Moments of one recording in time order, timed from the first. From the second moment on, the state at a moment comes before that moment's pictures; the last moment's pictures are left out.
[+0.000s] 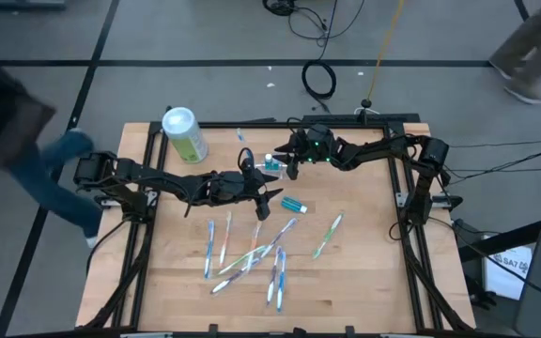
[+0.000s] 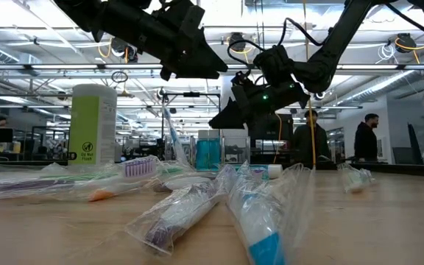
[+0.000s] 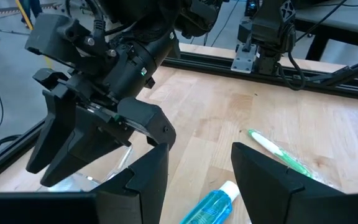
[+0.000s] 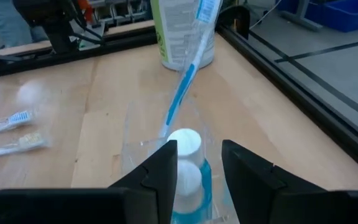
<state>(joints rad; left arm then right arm) -0.01 1.56 0.86 0.38 -0.32 -0.11 -0.48 1.84 0.88 0.64 -0.29 0.02</state>
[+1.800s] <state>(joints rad) -0.02 1.56 0.86 0.33 -0.31 -0.06 0.06 1.21 0.55 -0.20 -0.26 0.00</state>
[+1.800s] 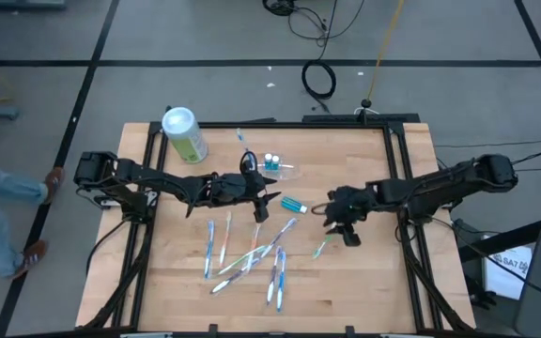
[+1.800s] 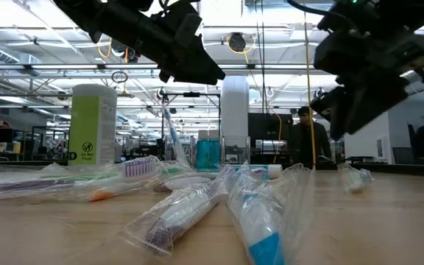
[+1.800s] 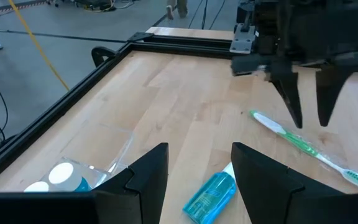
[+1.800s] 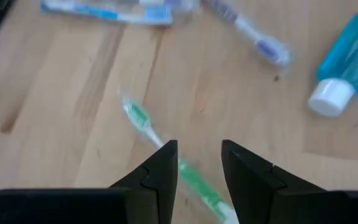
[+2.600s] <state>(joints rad) -0.02 1.56 0.86 0.34 -0.31 -0.06 0.19 1.40 0.55 -0.19 -0.15 -0.08</state>
